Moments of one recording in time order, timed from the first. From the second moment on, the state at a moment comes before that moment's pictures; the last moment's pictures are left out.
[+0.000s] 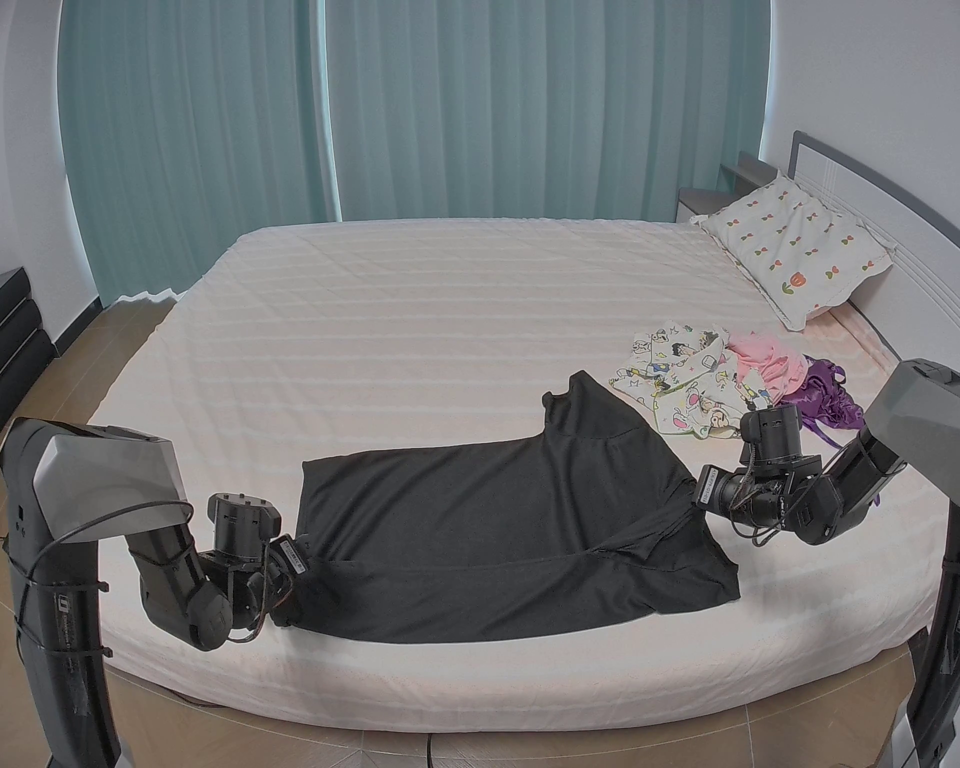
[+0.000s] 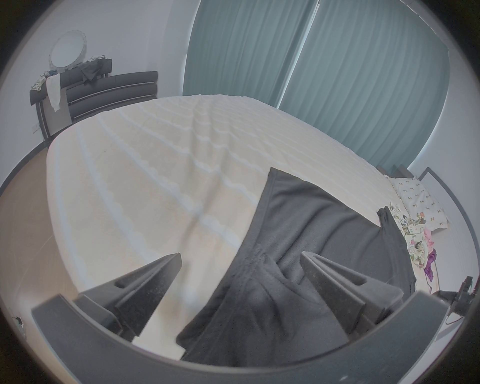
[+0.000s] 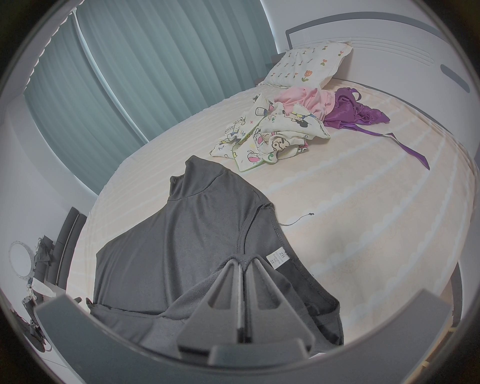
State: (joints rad) left arm -0.20 2.31 -0.58 -1.06 0.32 -0.67; right arm 0.19 2.21 -0.92 -0.62 -0.10 0.51
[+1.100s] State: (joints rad) left arm -0.13 2.21 -0.26 -1.19 0.12 -0.79; right arm 0.22 1.99 -0.63 -0.46 0.01 0.57
